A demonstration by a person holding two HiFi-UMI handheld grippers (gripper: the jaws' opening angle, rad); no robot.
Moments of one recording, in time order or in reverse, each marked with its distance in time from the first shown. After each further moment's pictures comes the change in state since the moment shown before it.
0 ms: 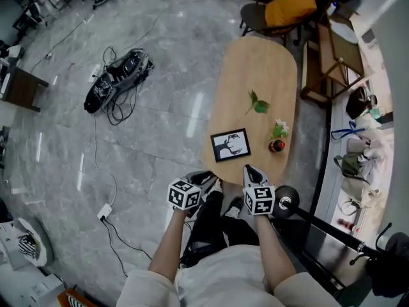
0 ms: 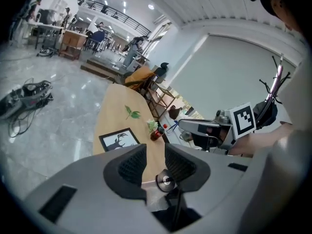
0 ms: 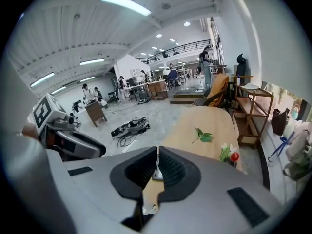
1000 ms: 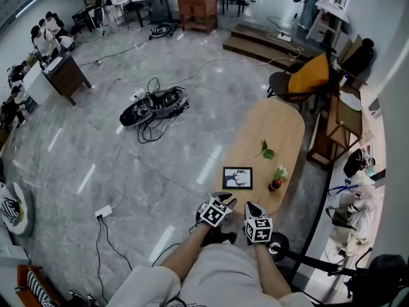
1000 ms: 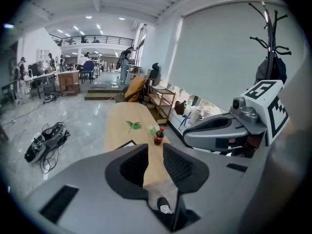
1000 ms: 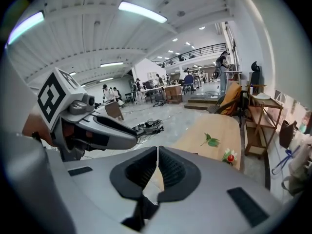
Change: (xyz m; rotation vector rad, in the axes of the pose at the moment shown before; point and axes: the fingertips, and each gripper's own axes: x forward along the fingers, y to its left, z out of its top) left arm -0.026 -0.139 0.013 0.314 -0.023 0.297; right arm -0.141 0.045 -0.001 -0.121 -0.058 0.172
